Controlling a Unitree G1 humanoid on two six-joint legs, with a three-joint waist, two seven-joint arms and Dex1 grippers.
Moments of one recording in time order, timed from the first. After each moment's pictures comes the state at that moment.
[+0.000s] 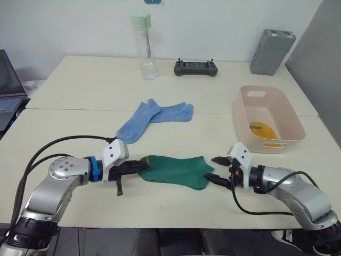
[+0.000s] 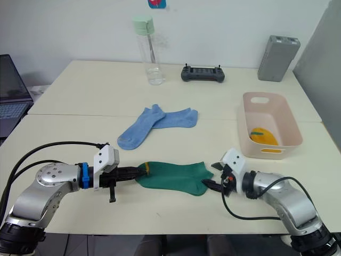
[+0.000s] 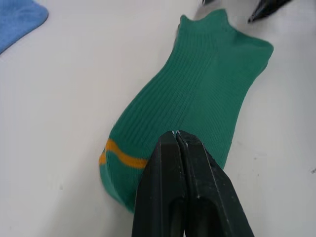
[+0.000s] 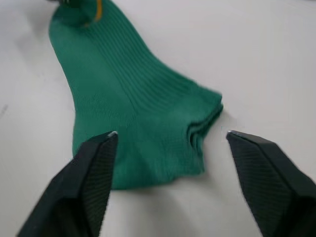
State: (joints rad) left arm -0.14 0.83 0.01 -0.22 -0.40 0.35 -1.12; right arm -0.14 -0.65 0.18 -0.47 0.45 0.75 0.67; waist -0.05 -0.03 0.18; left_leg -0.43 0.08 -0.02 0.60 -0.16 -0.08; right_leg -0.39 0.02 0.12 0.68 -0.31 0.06
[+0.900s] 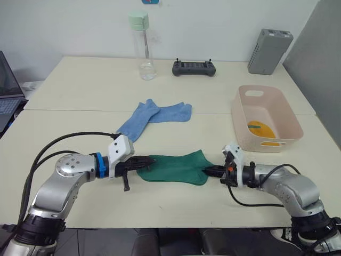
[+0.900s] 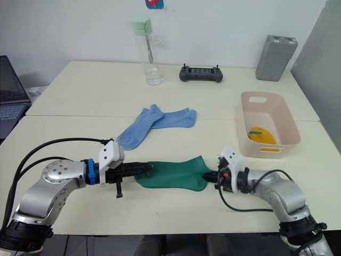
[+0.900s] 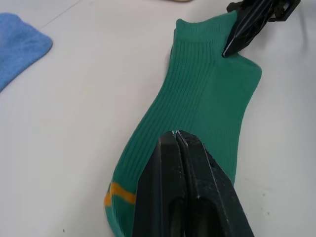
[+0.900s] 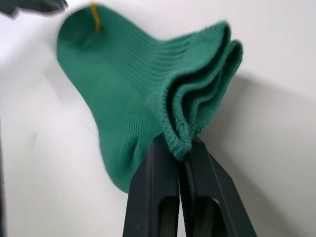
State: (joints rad) left arm -0.20 0.77 -0.02 -0.24 -0.39 0.38 -1.08; right arm -0.29 -0.54 0.07 -0.31 0.64 1.04 0.72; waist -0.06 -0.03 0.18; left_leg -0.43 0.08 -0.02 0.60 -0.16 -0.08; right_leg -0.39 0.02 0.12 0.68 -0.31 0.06
